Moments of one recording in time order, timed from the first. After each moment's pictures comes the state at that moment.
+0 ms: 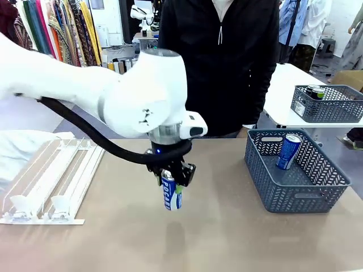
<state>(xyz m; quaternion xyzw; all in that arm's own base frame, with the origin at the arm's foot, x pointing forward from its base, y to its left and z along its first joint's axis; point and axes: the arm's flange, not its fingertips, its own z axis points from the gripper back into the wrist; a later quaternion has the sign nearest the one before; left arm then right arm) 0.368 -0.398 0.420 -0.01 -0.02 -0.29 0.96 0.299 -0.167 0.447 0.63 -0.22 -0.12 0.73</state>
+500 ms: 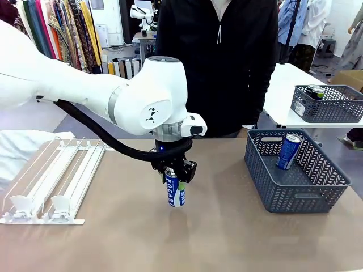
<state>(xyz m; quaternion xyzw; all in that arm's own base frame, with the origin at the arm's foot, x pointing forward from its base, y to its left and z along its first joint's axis) 0.400 -0.399 0.413 -0.02 -0.02 -0.31 0.95 0.299 -0.167 0.447 0.63 -0.22 -0.12 0.73</state>
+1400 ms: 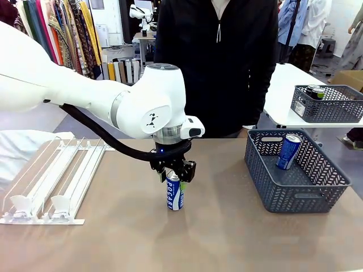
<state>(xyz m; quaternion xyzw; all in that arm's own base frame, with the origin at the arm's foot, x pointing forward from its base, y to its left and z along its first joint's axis) 0.415 -0.399 0.398 -0.03 -0.02 -0.28 0.96 0.299 -0.167 0.447 0.63 -0.22 -0.12 0.73</state>
